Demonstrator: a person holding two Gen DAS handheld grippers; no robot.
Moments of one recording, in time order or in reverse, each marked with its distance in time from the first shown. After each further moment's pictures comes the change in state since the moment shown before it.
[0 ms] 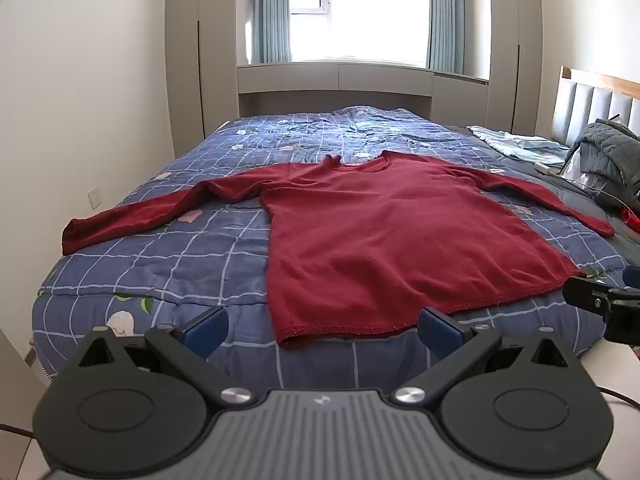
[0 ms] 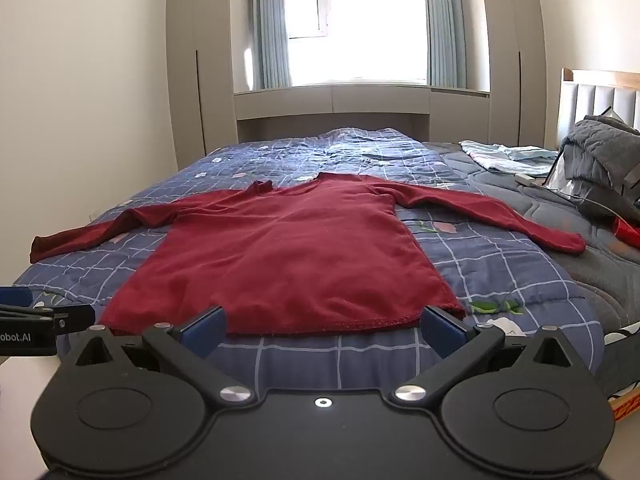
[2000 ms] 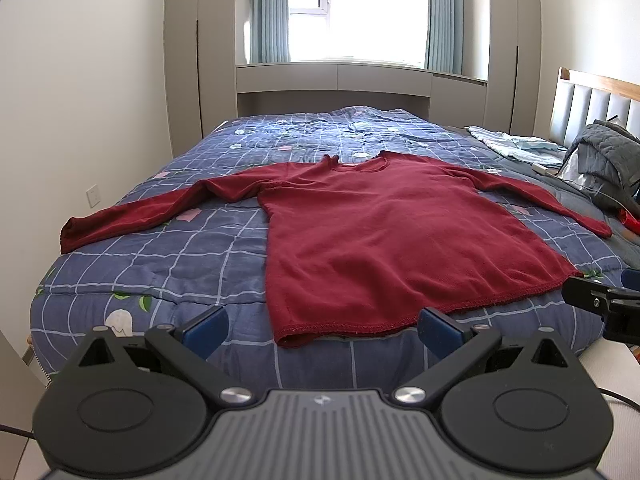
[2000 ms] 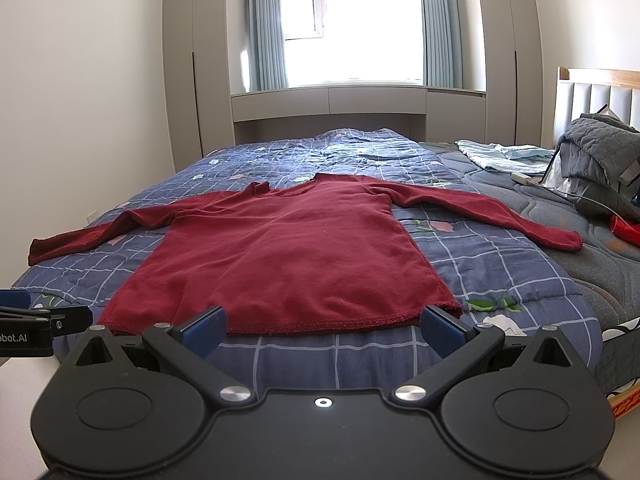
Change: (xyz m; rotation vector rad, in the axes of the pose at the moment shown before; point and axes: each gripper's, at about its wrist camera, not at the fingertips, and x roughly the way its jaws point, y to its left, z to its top) left arm -0.001 0.001 -0.001 -0.005 0.001 -0.001; right arm -0.001 -0.001 -0.001 0.005 -0.003 -0.001
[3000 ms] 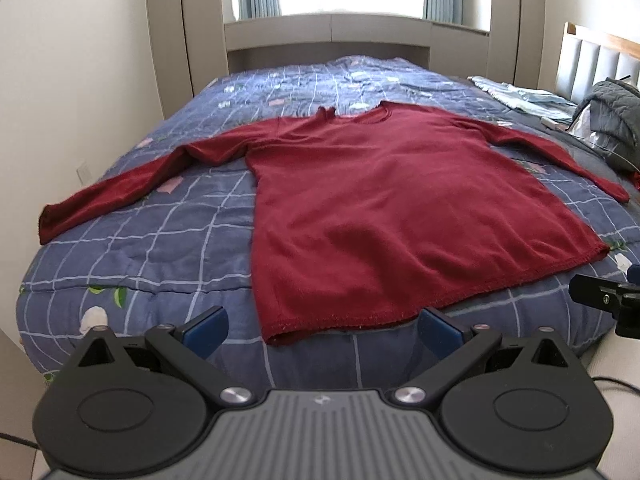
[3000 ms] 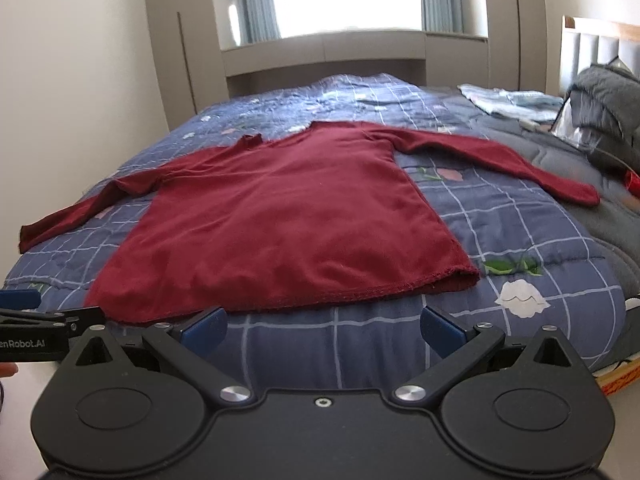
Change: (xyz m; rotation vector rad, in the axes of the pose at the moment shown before) left arm 0.059 -0.012 0.017 0.037 0.169 0.004; right arm 0.047 -0.011 0.006 0.058 0.177 0.004
